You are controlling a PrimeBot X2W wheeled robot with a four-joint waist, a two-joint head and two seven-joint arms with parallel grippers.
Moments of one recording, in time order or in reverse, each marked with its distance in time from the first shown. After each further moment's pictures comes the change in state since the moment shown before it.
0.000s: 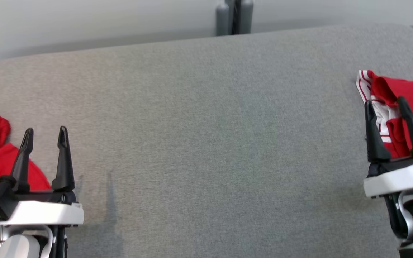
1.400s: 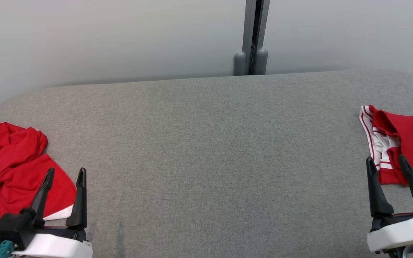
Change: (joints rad) left arm 0.148 0.012 -0.030 0.010 0.019 -0.051 0.012; right arm 0.307 0.082 -0.073 -0.212 -0.029 0.000 0.117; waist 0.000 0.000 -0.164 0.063
